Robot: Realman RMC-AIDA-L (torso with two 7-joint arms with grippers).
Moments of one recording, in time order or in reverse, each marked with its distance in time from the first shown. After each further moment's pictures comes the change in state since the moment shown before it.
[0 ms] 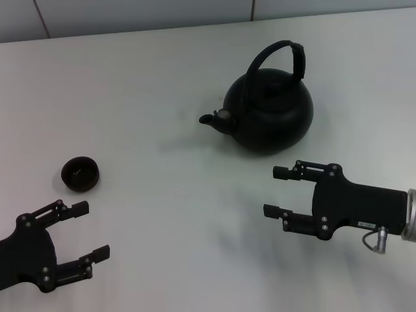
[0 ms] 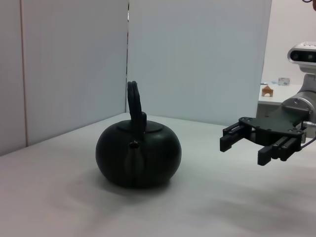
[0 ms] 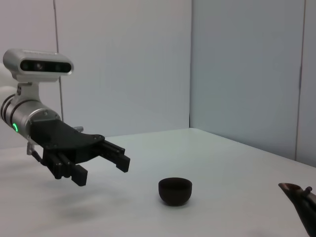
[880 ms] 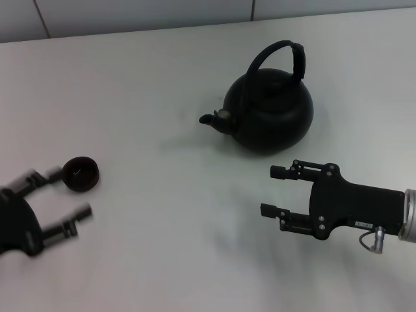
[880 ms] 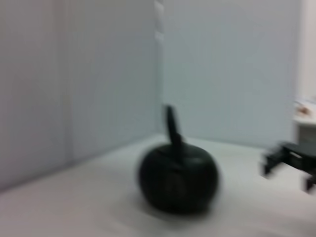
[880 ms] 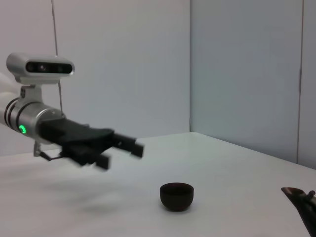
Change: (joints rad) left arm 0.005 -0.029 -0.162 0.002 -0.007 -0.001 0.001; right arm 0.006 0.003 0.003 0.014 0.005 -0.003 0.000
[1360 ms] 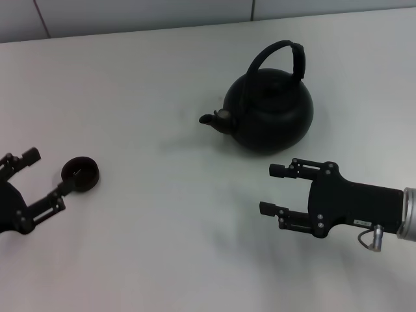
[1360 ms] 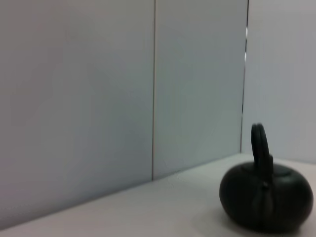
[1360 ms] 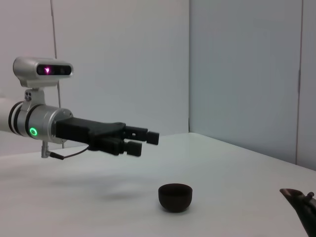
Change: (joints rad) left arm 0.005 -0.056 -0.184 0.000 0.021 -0.076 0.046; right arm 0.004 0.001 0.000 0.000 0.003 0.005 0.001
